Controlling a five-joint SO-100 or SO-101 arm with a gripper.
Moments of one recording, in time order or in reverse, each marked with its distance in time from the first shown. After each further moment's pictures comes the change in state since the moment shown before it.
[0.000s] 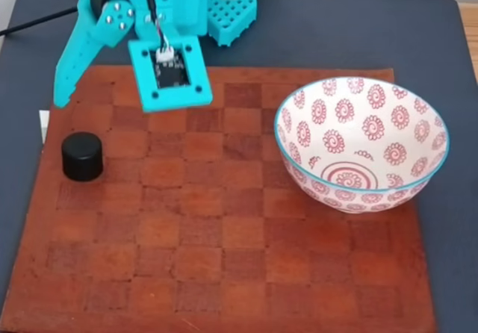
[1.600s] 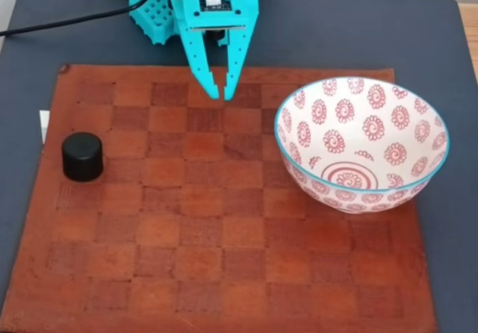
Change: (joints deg) arm -18.2 91.5 69.8 -12.7 31.7
